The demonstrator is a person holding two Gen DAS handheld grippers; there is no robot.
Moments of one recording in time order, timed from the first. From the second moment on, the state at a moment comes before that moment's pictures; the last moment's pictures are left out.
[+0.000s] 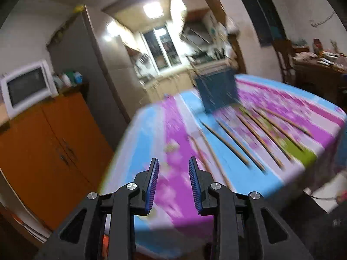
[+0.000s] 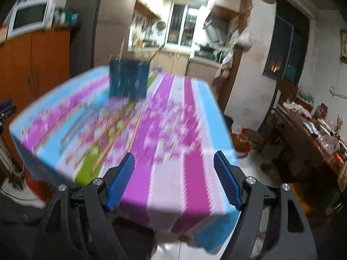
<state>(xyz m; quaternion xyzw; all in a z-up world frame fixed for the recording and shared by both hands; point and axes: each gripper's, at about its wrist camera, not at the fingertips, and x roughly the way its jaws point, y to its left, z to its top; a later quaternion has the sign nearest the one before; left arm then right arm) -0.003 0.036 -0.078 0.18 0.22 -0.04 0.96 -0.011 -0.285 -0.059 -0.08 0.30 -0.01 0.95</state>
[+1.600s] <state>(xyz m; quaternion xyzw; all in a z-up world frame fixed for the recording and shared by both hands) 0.022 0.018 -0.158 0.12 0.27 -0.06 0.95 0.017 -0.235 -0.147 -0.05 0.29 0.03 0.95</state>
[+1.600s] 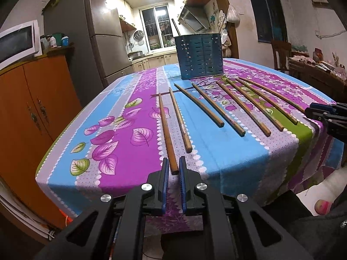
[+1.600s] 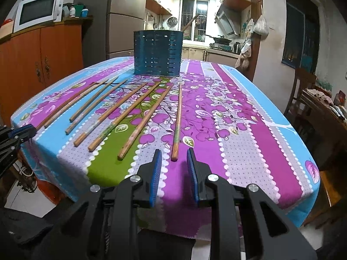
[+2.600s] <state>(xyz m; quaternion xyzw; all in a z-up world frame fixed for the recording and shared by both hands) 0.022 0.027 -0.158 0.09 0.27 -0.07 0.96 0.022 -0.239 -0.150 -0.01 0.29 0.02 0.96</state>
